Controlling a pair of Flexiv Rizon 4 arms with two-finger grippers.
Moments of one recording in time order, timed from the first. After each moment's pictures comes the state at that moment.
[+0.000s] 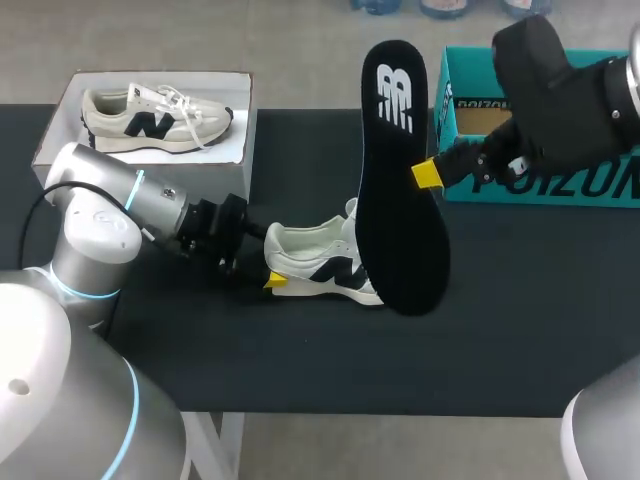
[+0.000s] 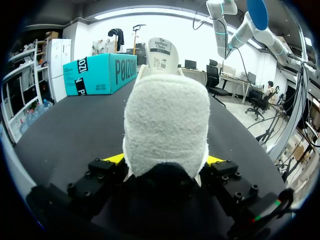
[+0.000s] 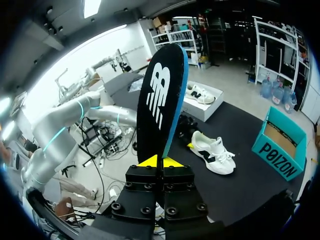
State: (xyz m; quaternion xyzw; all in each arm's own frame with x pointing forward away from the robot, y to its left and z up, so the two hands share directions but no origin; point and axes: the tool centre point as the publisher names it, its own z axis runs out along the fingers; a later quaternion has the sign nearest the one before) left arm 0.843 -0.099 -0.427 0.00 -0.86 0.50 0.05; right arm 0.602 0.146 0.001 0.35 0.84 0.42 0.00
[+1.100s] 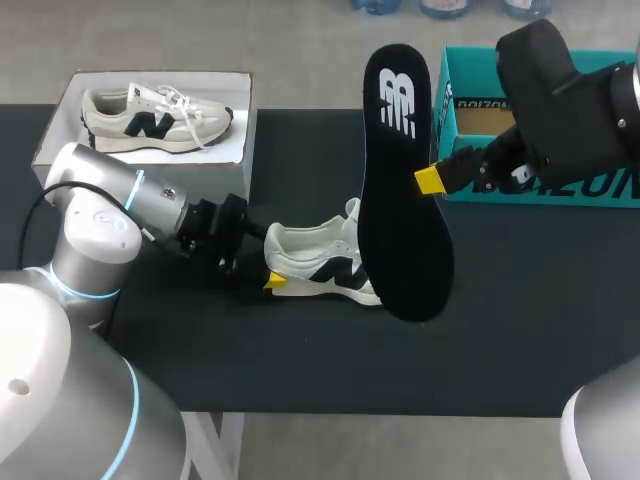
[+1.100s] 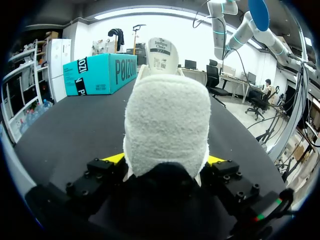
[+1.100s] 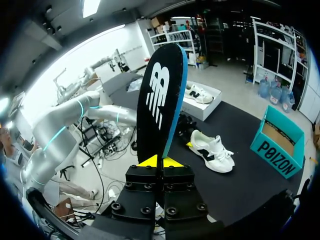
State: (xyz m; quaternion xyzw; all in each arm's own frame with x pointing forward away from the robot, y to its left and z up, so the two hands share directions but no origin) left arm 0.843 -0.099 -0.427 0.00 -0.86 0.50 0.05; right arm 0.594 0.144 0.003 0.36 0.84 0.41 0.01
